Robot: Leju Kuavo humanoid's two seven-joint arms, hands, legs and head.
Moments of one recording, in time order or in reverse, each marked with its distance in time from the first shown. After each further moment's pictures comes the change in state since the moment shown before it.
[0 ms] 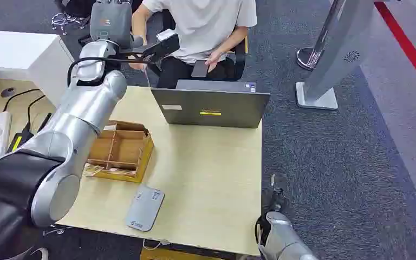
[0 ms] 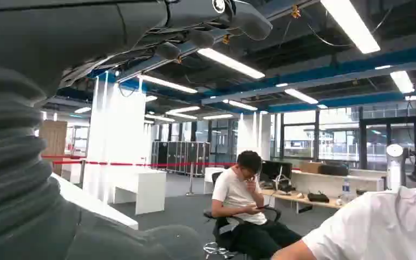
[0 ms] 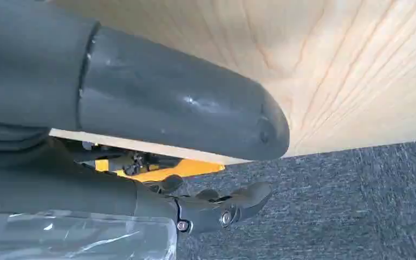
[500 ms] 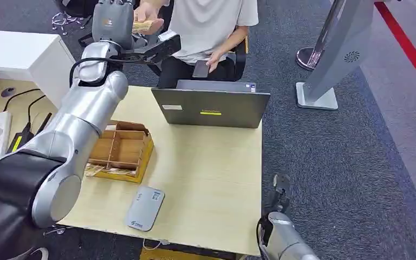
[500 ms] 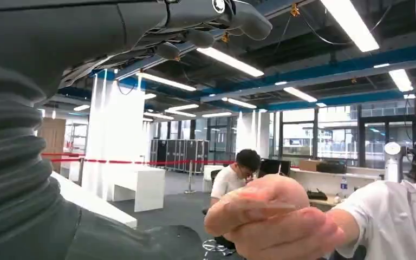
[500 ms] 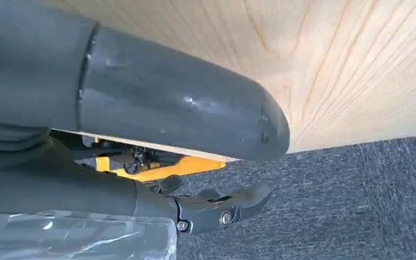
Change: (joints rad) left arm 0.000 -0.009 0.000 0.005 0.006 0.003 0.000; right arm 0.001 -0.011 0.000 0.000 -0.011 -0.002 0.005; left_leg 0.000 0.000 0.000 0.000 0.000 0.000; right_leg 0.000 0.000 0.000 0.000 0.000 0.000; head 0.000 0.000
